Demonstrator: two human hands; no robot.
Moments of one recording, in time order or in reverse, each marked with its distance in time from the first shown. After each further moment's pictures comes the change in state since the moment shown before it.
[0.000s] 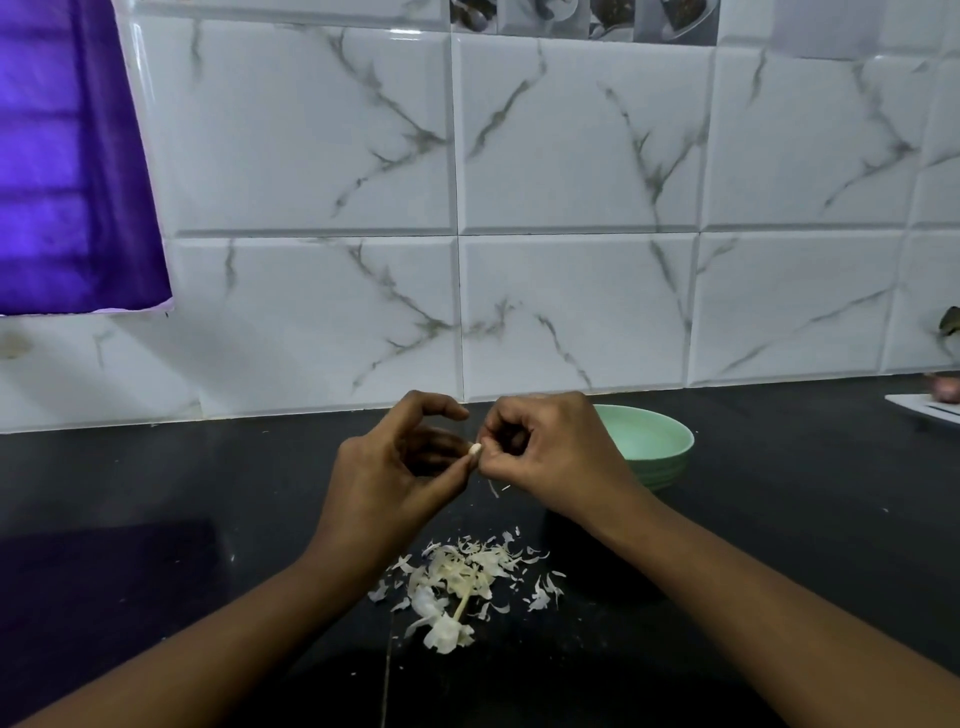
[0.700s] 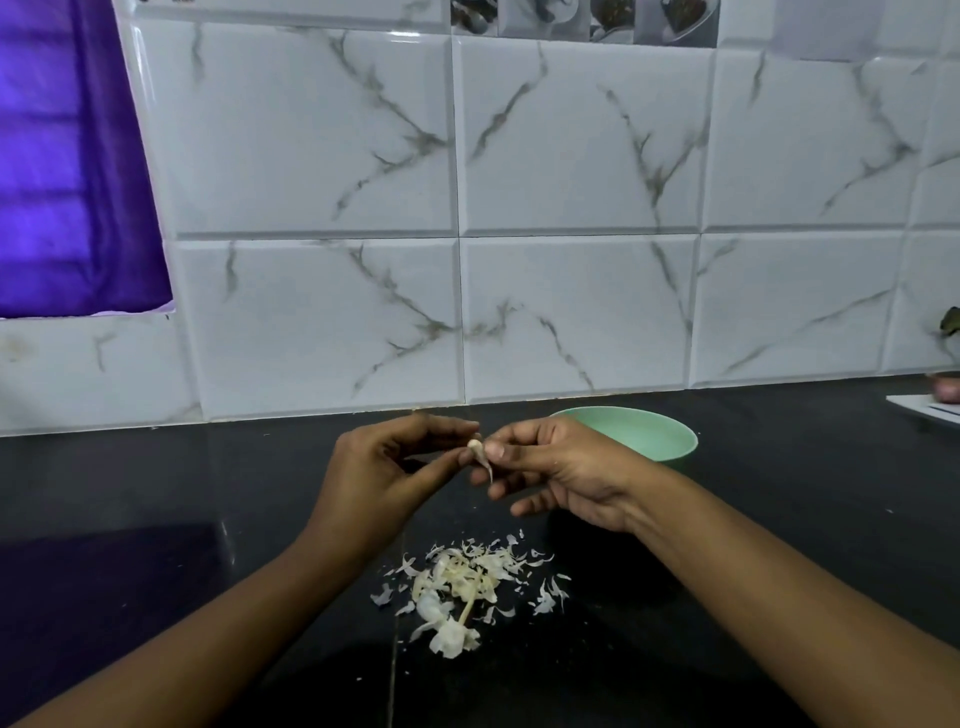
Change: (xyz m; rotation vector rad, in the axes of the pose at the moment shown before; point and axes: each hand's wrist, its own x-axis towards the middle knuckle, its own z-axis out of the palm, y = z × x) left_hand 0.011 -0.018 -0.007 -0.071 -0.075 0.046; right_hand 0.001 0.008 -0.006 0.935 -0.456 0.688
